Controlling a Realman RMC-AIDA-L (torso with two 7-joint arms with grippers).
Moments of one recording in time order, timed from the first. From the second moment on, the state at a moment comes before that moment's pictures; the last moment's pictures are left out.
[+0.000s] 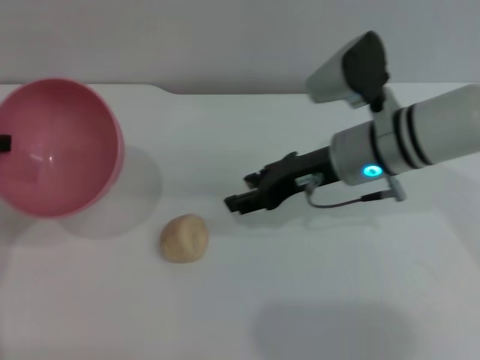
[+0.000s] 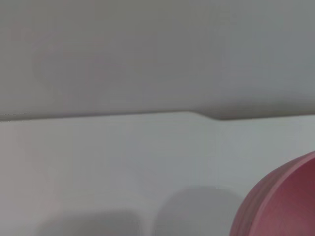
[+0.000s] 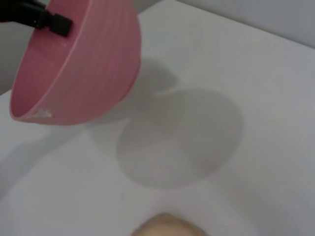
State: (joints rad) left arm -0.29 -2.06 0.94 1.61 2.46 1.45 -2.61; right arm 0.80 2.08 -1.47 -0.68 -1.93 -1.04 2.08
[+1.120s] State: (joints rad) left arm -0.28 -2.05 0.99 1.66 2.47 1.49 -2.63; right arm 0.85 2.09 -2.12 -0.64 -1.53 -0.64 2.02
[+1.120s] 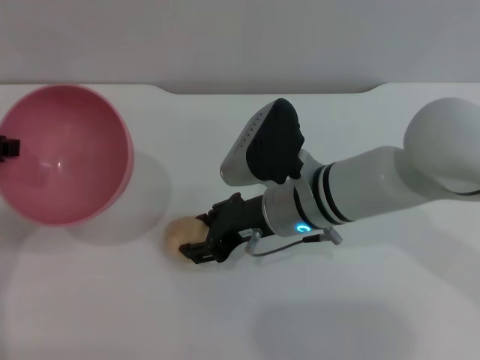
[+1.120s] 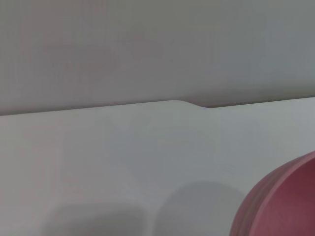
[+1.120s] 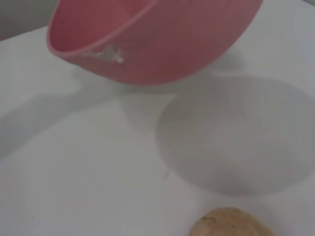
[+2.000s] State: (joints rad) left arm -0.35 -2.05 1.10 1.56 2.52 1.50 -2.63; right arm 0.55 2.03 -1.54 -0.80 -1.54 -1.03 1.89
